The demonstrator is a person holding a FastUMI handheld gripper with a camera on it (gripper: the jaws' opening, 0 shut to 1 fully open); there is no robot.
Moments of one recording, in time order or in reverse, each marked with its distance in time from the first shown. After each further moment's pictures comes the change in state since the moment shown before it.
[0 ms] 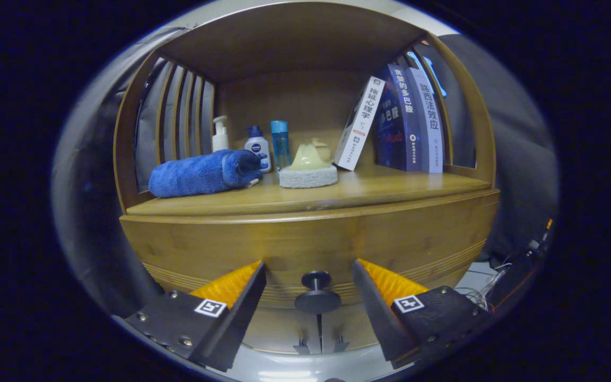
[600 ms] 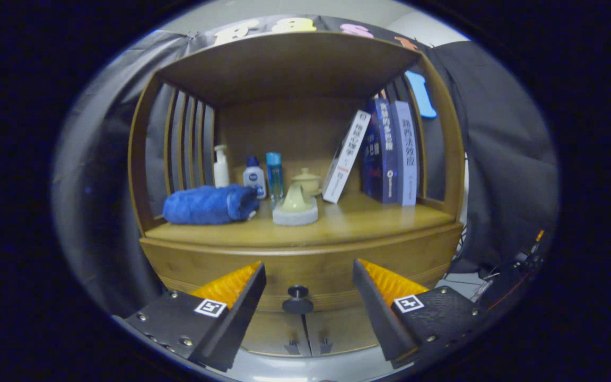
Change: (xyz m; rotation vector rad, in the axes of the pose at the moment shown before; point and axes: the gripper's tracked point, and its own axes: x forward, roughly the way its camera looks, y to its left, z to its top) arm -0.068 -0.027 0.078 0.009 -0.118 -0.018
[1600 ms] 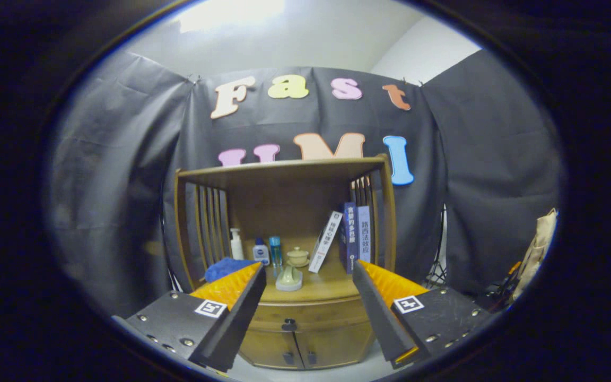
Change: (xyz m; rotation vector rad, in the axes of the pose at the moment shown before) arm -0.179 -0.042 0.172 0.041 -0.249 0.005
